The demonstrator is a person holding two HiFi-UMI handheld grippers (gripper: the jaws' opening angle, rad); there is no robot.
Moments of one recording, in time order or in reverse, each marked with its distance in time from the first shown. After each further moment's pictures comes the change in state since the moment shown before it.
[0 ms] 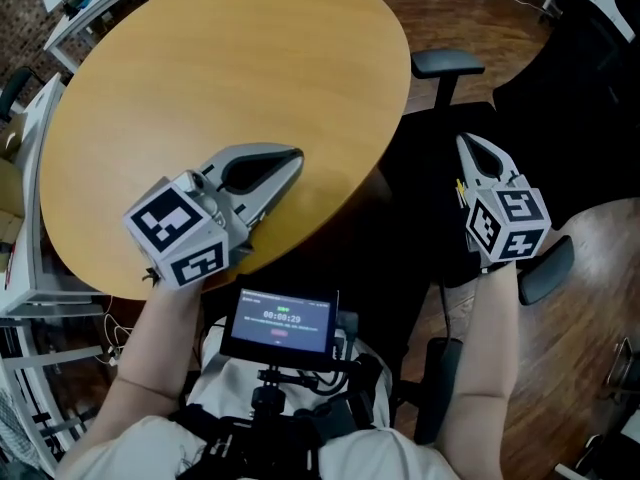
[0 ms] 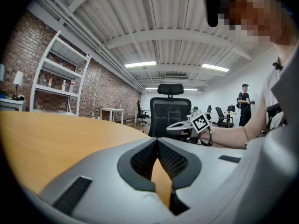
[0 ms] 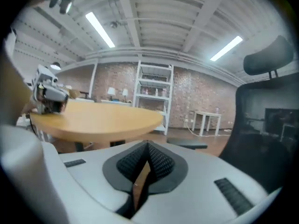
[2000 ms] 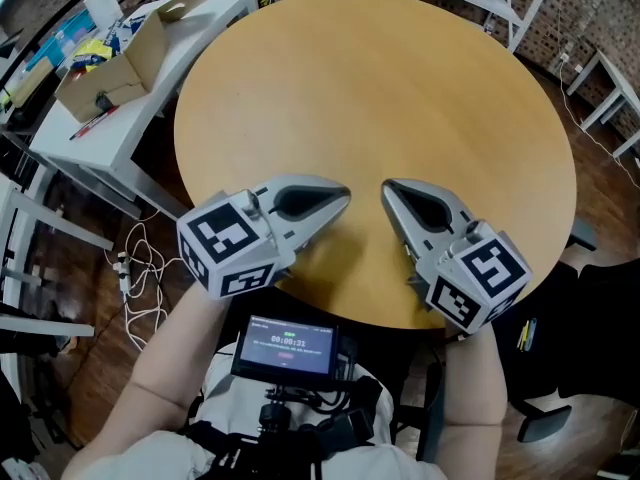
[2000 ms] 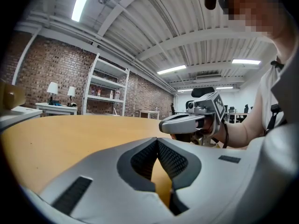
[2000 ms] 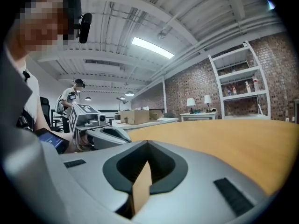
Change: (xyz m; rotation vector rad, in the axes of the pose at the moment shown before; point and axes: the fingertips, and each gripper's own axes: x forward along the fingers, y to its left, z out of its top) left arm -0.243 0.099 -0.044 -0.072 -0.033 0.437; right arm 0.072 0.452 0.147 -0.047 -0.150 0.973
